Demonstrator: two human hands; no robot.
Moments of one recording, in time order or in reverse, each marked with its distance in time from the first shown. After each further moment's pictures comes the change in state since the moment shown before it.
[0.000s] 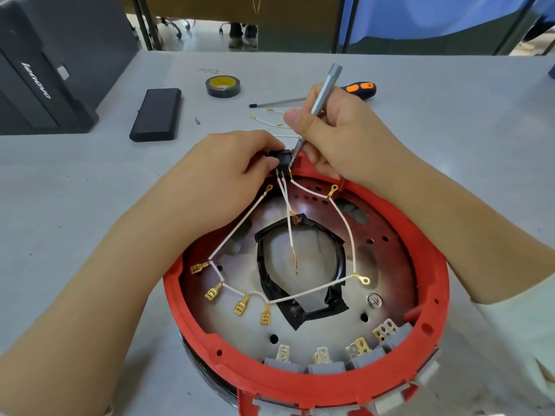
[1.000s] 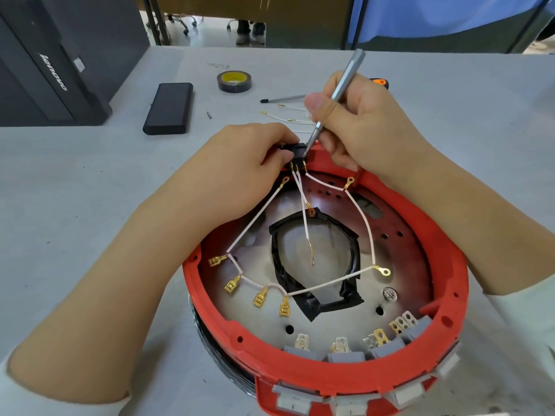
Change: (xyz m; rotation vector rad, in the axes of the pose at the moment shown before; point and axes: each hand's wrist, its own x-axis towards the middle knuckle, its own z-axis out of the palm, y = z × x) left_hand 0.001 -0.001 0.000 -0.022 0.000 -0.010; right_hand 0.002 0.003 0.000 0.045 0.029 -0.061
